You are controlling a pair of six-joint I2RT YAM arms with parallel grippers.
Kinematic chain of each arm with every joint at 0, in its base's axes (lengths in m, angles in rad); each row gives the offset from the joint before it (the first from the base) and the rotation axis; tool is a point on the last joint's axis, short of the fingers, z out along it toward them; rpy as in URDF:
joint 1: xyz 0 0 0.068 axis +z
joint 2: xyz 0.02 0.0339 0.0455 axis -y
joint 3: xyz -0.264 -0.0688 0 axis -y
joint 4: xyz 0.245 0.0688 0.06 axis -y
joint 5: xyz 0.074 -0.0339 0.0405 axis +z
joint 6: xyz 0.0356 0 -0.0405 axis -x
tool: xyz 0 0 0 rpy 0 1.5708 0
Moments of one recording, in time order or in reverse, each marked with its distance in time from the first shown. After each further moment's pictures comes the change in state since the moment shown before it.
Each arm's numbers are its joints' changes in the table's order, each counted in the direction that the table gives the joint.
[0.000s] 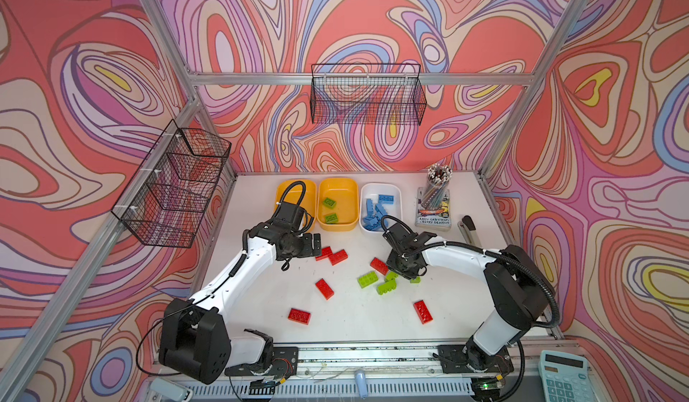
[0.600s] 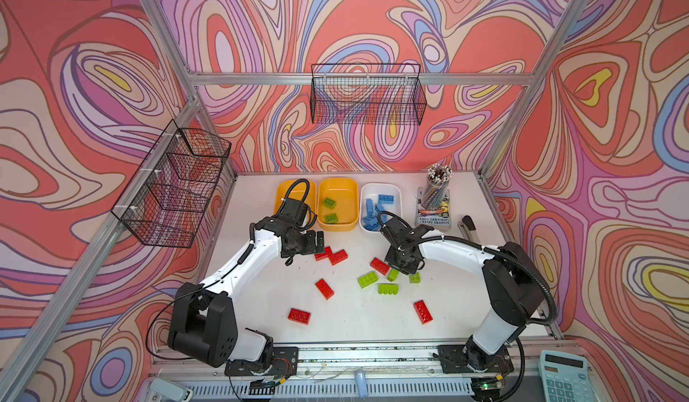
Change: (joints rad) left arm 0.000 -0.104 0.064 0.009 -0.034 0.000; right arm 0.000 -0.032 0.144 -0.147 -0.026 0.014
